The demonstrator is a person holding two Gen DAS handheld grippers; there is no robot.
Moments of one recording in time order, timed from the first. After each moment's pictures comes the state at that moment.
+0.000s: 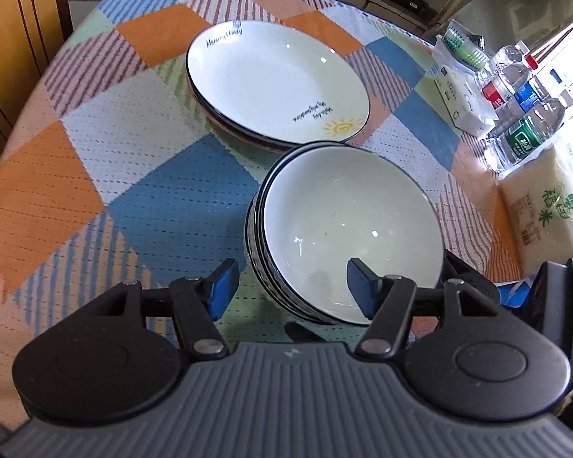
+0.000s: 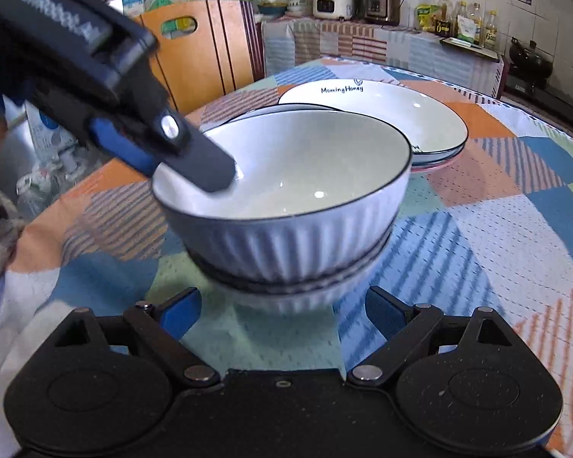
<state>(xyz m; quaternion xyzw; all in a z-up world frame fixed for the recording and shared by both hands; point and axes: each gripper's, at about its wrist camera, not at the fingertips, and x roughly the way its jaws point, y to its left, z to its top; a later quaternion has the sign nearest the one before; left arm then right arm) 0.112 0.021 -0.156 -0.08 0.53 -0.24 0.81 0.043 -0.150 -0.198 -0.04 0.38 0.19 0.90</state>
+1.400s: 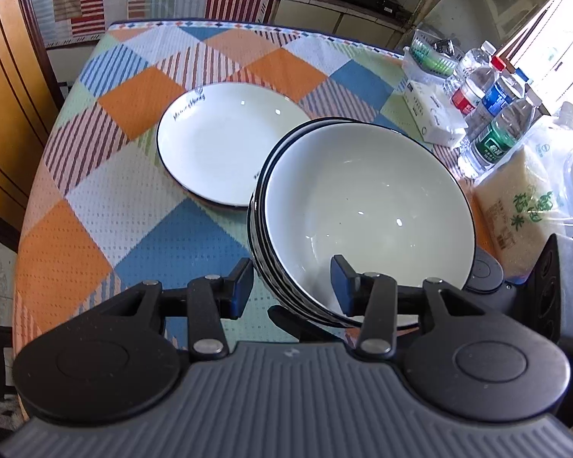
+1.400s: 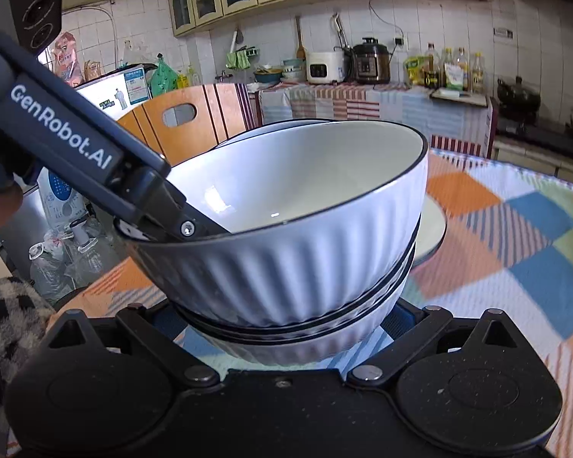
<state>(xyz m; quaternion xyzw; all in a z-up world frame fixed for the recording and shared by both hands) 0.108 -0.005 -0.066 -0.02 0.49 -0.25 0.83 0.053 -0.163 -0.130 -0.02 0.30 0.20 0.93</state>
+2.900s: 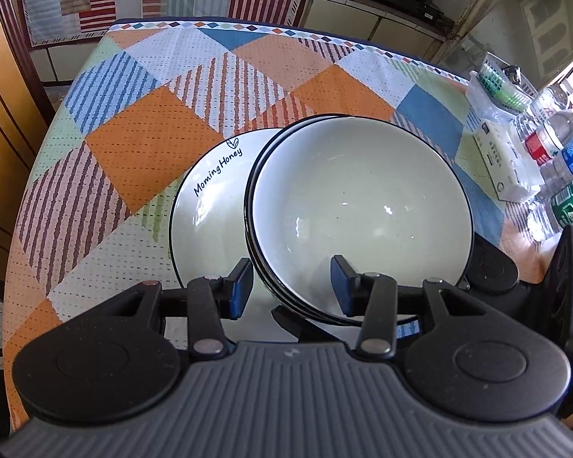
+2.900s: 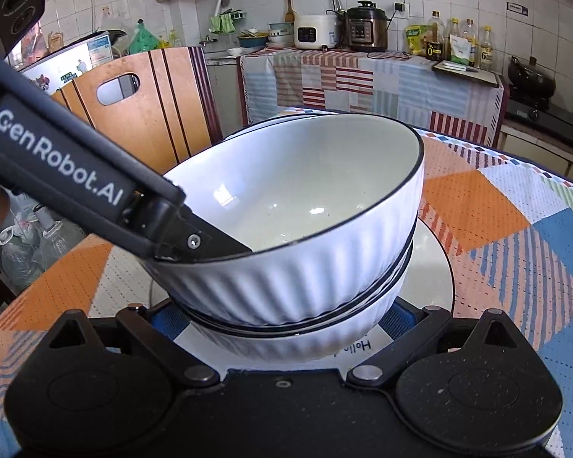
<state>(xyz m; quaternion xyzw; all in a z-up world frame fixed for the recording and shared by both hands) 0.261 -0.024 -0.132 -0.03 0.51 -0.22 0.83 0.194 -0.169 -0.169 -0.04 0.35 0.18 0.92</state>
